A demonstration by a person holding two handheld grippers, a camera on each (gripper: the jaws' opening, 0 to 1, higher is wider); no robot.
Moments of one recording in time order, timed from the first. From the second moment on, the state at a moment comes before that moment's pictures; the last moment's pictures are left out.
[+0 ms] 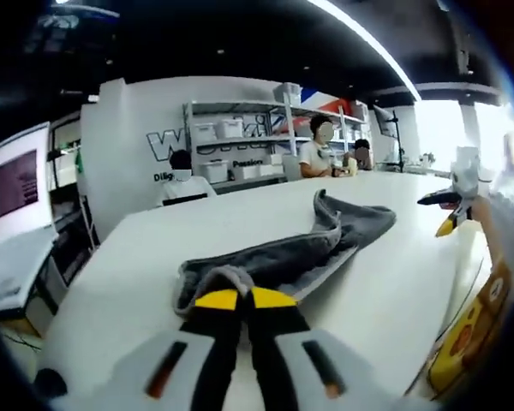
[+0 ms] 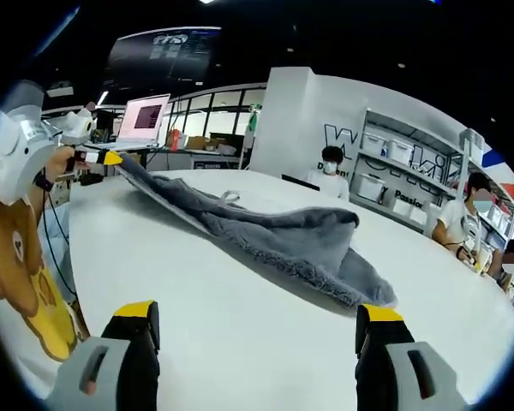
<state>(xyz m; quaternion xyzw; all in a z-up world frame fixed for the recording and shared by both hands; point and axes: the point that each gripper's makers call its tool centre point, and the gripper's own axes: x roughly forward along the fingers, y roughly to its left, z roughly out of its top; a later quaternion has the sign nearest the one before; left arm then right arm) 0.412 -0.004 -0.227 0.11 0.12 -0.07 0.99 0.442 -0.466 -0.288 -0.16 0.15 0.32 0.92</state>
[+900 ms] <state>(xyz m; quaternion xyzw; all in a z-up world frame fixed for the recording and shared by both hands) 0.399 0.052 -0.326 0.14 0.29 0.01 0.94 0.443 -0.465 -0.295 -0.17 0.16 0.32 0.92</state>
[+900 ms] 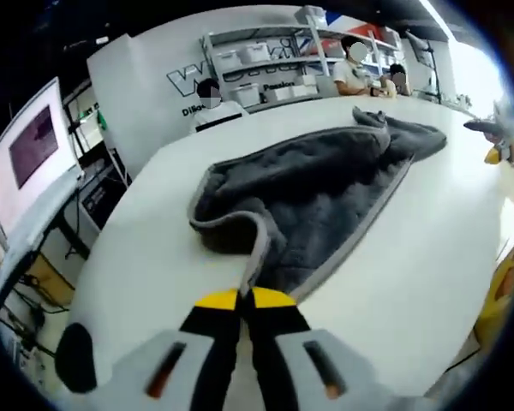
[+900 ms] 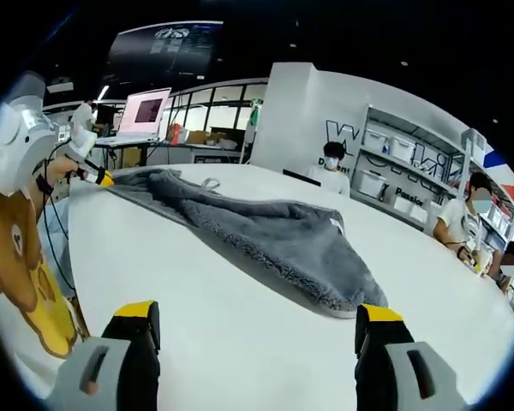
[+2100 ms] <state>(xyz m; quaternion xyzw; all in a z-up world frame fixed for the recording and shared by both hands) 0.374 0.040 -0.282 0.17 0.25 -0.03 0.95 0.437 -0.463 -0.297 -0.17 0.17 0.32 0.92</state>
